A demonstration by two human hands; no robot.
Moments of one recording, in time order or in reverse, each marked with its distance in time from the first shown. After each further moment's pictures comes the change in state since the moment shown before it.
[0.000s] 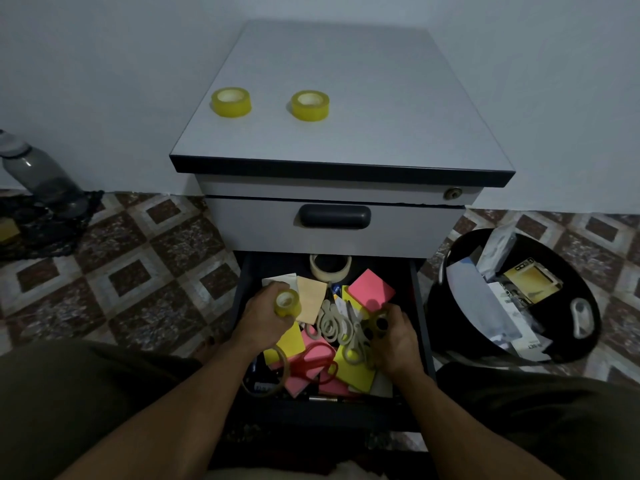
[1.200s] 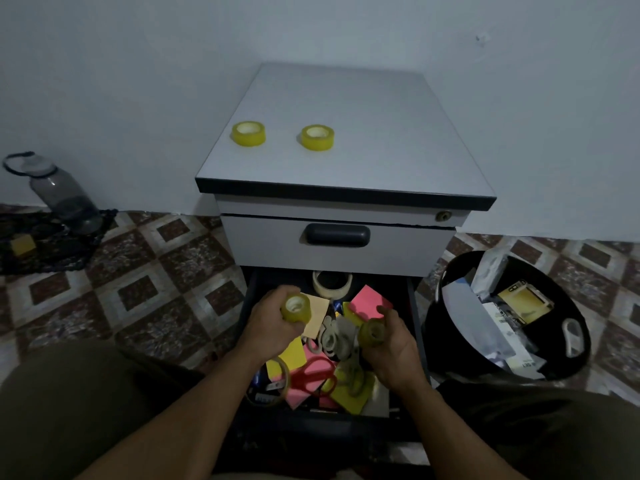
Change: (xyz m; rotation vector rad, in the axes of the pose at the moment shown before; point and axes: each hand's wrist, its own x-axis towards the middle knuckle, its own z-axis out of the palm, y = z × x) left_hand -0.017 0.037 -0.020 -0.073 0.028 0.080; right_hand -0.022 -0.036 -0.030 0.113 -0.077 -0.092
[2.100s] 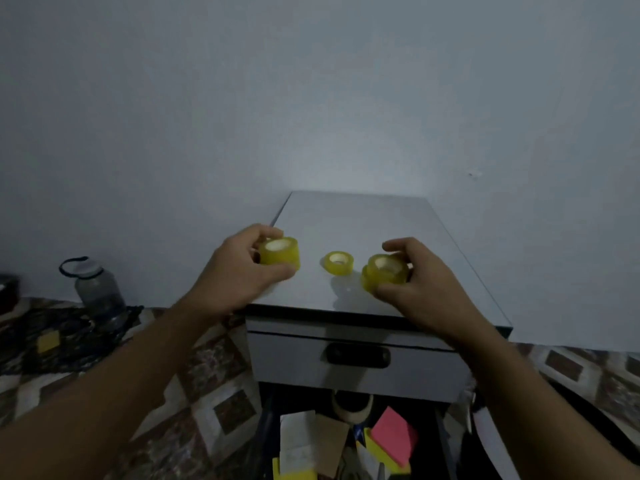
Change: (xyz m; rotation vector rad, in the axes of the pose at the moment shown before) left_hand 0.051 0.201 -0.209 -0.037 0.292 0.247; right_hand 0.042 -0.250 -0.141 -0.055 0.149 -0.510
